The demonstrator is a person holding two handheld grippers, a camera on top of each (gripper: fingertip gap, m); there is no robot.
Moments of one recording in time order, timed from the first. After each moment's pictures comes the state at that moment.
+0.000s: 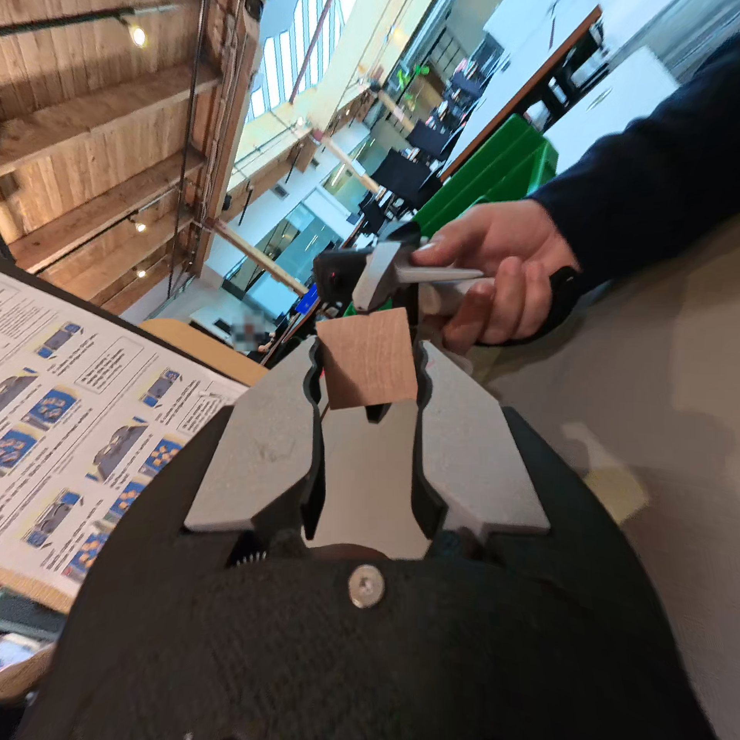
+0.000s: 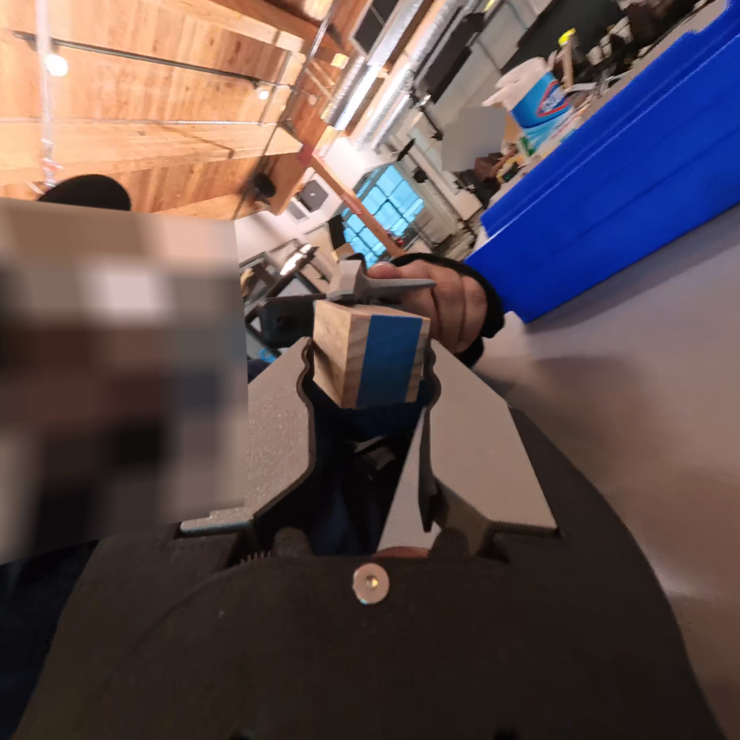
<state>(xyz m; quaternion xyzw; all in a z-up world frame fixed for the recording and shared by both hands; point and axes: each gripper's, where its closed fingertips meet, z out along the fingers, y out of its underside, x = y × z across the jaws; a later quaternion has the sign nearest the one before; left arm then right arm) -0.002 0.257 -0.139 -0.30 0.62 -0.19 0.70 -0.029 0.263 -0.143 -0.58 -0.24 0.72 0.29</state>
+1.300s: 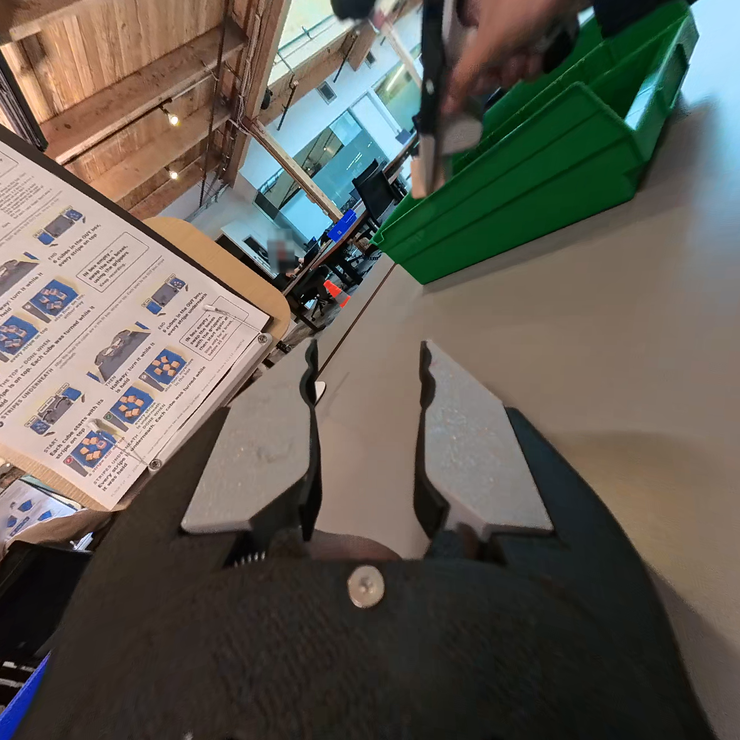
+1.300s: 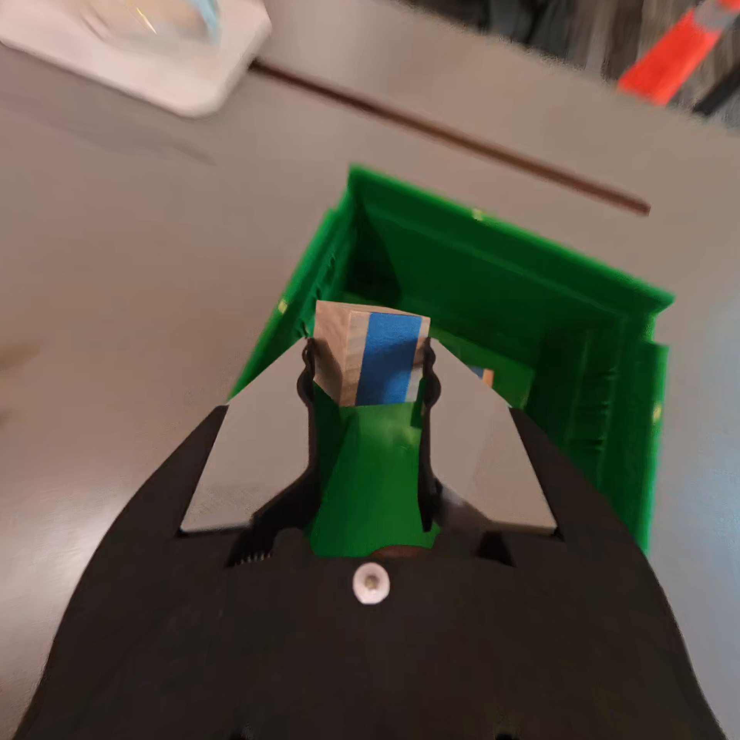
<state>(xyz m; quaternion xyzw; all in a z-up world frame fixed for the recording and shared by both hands) 0.006 0.302 -0.170 -0.41 0.57 -0.13 0.70 0.310 0.349 -0.176 -0.92 -0.03 -0.05 0.39</state>
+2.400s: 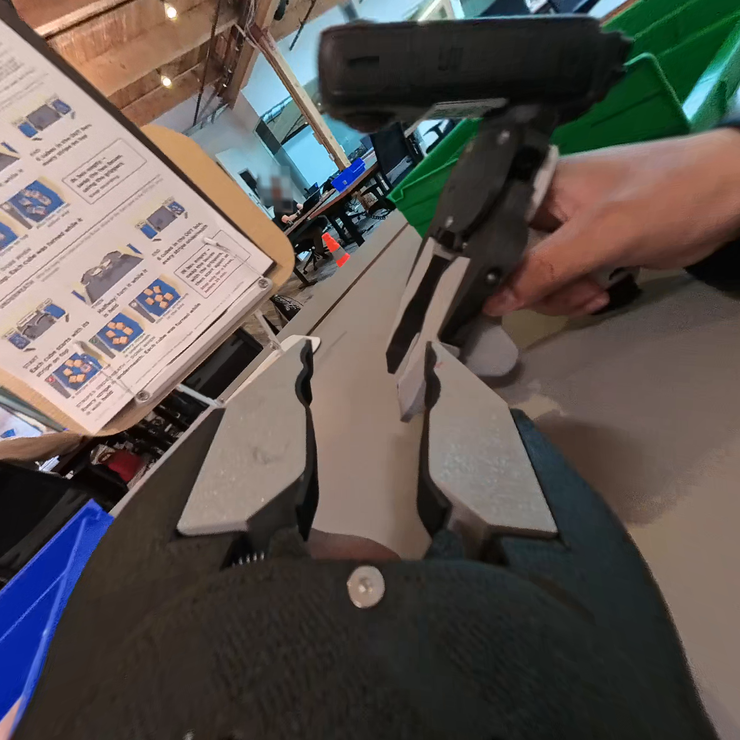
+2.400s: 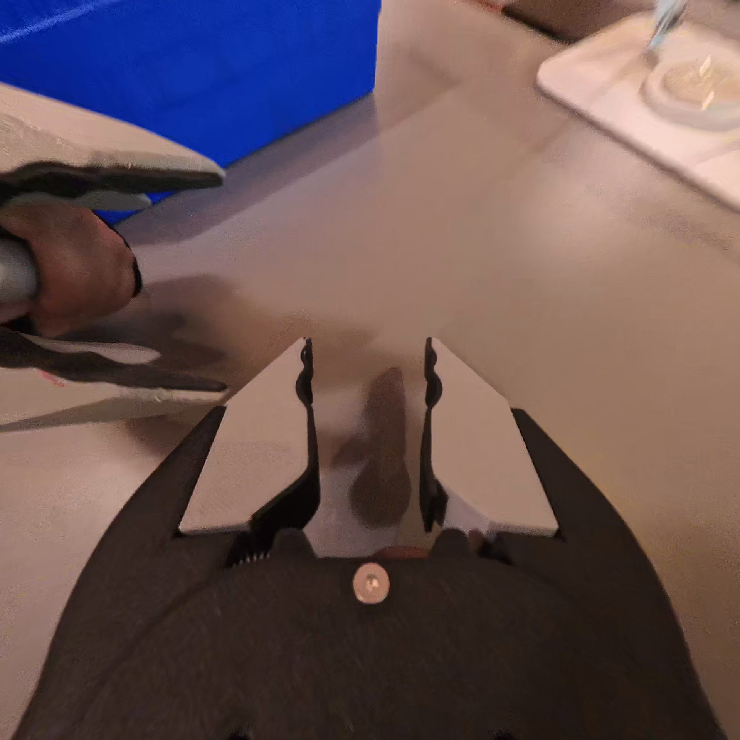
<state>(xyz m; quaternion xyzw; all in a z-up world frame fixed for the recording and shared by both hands) -0.013 0.316 -0.178 -0.49 0.54 -0.14 0.67 -0.001 0.356 -0.245 -0.84 -0.26 0.16 0.44</state>
